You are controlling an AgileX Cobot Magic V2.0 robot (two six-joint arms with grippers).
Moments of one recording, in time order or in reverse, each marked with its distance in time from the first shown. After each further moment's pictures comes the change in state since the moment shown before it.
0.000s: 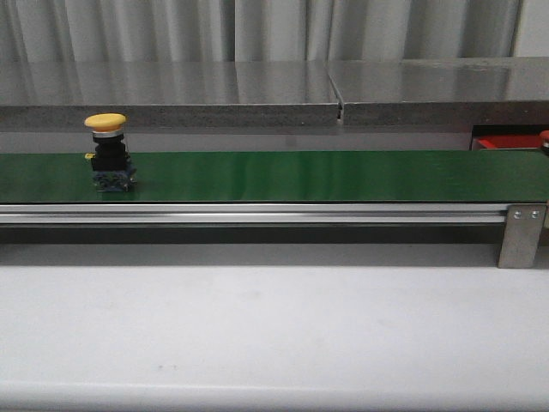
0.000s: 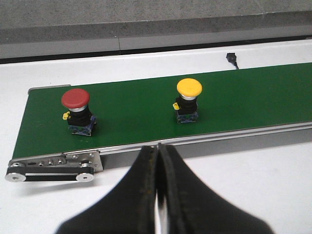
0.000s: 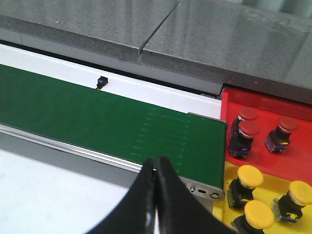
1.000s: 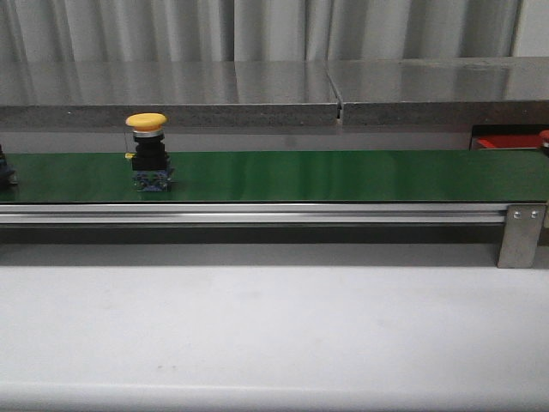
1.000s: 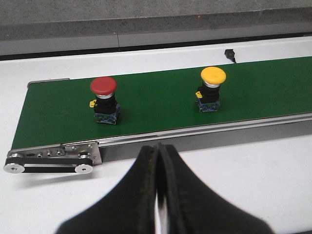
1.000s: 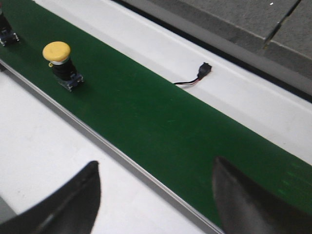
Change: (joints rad) left arm -0.002 -0.063 0.051 0.000 0.002 0.000; right arm 0.327 0.760 -0.586 0.005 0.157 0.000
